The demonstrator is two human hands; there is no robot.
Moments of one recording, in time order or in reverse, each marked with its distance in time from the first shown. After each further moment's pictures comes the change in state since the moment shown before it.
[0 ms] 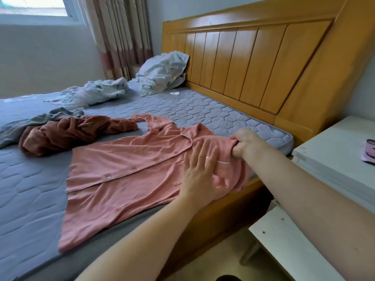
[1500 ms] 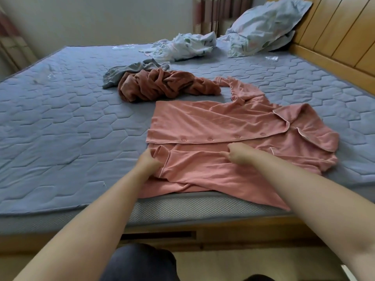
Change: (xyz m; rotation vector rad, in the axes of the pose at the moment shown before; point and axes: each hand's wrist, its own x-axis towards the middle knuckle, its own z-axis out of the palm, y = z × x) left_hand -0.153 -0.275 -0.104 -0.224 -0.067 -1.388; right_hand 0.131 0.194 0.154 -2.014 -0.575 -0.649
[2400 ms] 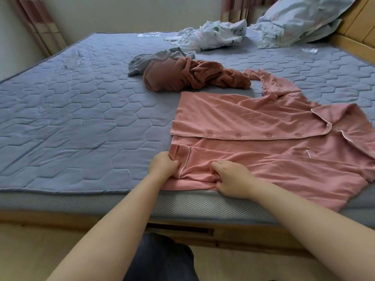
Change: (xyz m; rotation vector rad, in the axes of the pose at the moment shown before) left_hand -0.010 -0.030 -0.012 0.301 0.046 -0.030; right_hand -0.052 -0.083 0.053 -0.044 0.124 -0.599
